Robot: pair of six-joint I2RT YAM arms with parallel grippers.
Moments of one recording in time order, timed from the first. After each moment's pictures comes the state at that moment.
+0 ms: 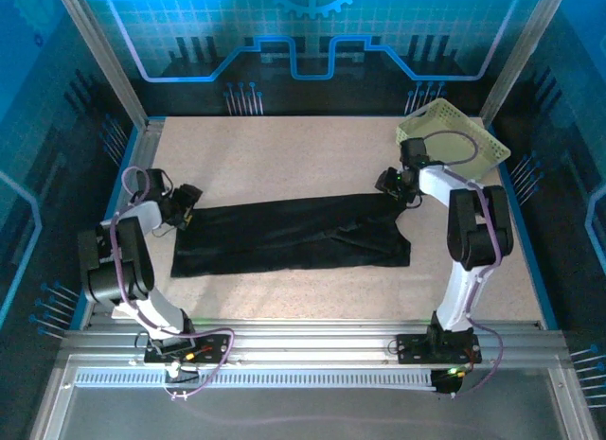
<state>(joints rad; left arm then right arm) 0.31 1.61 0.86 -0.20 0.34 -0.87 0.09 1.89 1.27 -0.45 -0.15 0.56</state>
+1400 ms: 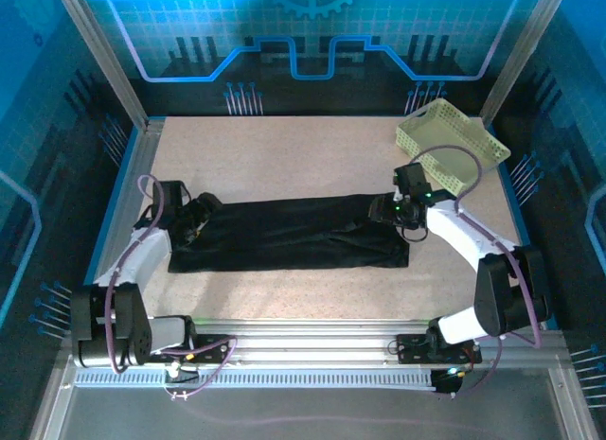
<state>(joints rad) 0.10 1.25 0.70 -0.32 0.23 -0.78 0.29 1.45 0.95 -0.57 -0.06 0.45</state>
